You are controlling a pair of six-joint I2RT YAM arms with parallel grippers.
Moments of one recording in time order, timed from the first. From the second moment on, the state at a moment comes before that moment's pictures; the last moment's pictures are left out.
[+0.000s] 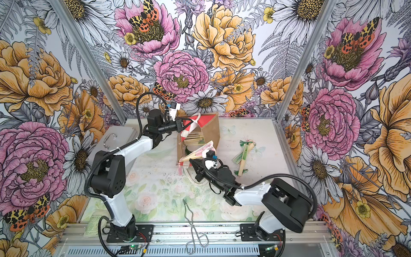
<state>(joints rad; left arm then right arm) -0.30 1.86 1.36 0.33 0.81 -0.49 0.86 1.36 0.45 1.00 -0.04 0.34</state>
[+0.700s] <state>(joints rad) -0.28 1.82 1.31 0.31 0.80 -0.45 0.29 0.82 0.82 -0.38 0.04 0.52</state>
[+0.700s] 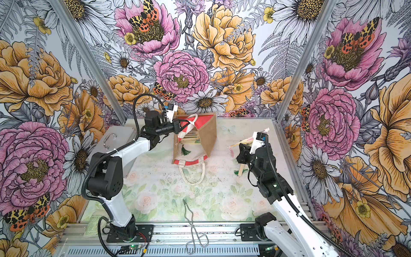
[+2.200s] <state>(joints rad) -0.33 1.80 1.35 0.18 0.79 -0.38 0.05 1.22 0.92 -0.56 -0.40 0.37</state>
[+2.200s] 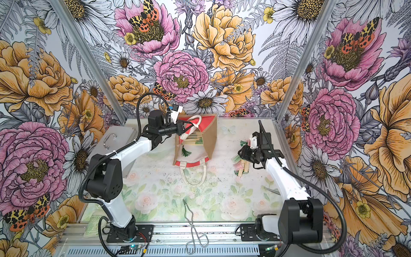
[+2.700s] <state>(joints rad) -0.35 1.80 1.38 0.13 0.74 -0.38 0.66 1.24 0.70 0.12 -0.09 0.37</state>
